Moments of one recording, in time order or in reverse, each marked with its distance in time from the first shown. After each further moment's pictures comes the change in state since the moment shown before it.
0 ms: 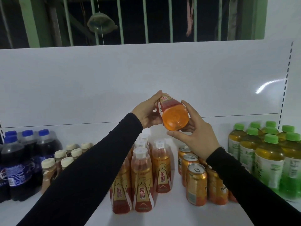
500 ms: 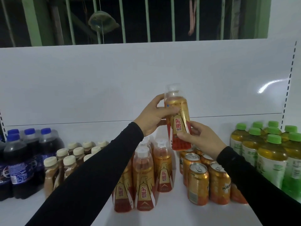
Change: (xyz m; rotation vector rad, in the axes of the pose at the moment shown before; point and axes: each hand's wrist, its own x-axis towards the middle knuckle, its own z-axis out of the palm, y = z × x) left_hand 0.008 -0.027 -0.011 0.196 -0.267 0.363; right_hand 0.001 0.026 -0.009 0.312 -0.218 0.298
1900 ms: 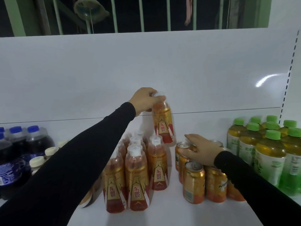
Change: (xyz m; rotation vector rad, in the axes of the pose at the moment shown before) left_hand 0.061 -0.002 -0.031 0.582 0.156 -0.029; right_hand 0.012 0.070 -0.021 -0.875 -0.183 0.232
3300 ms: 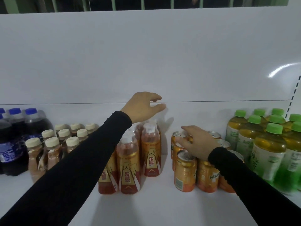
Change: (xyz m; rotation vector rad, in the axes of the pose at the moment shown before) left_hand -0.053 -0.009 0.030 0.583 -0.011 0.123; right_hand -0.001 0.014 0.010 0.009 0.155 -0.108
